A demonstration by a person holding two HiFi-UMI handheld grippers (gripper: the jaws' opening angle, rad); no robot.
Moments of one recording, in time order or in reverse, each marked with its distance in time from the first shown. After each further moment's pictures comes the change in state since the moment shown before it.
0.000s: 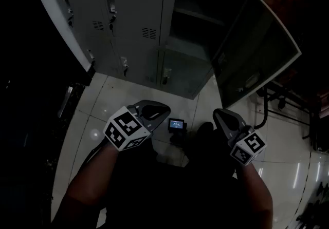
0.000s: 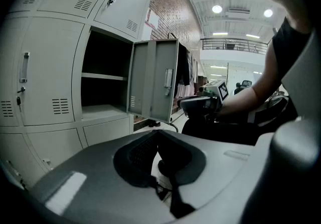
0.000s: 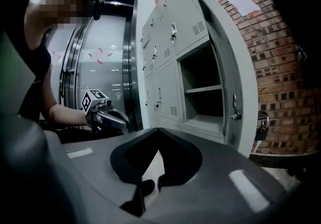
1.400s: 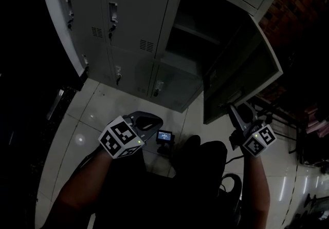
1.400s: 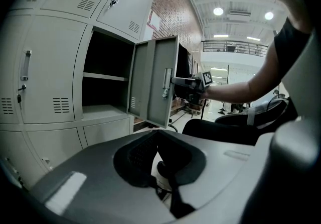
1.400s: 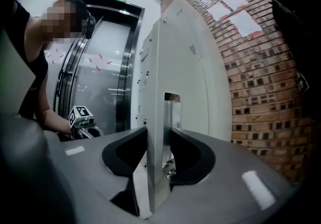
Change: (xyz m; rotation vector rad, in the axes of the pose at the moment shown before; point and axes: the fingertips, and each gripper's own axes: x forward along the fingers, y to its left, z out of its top) left arm 0.000 0.002 0.000 -0.013 -0.013 -0.002; right arm -0.020 -0.079 0.087 -0.094 -0.138 -0.042
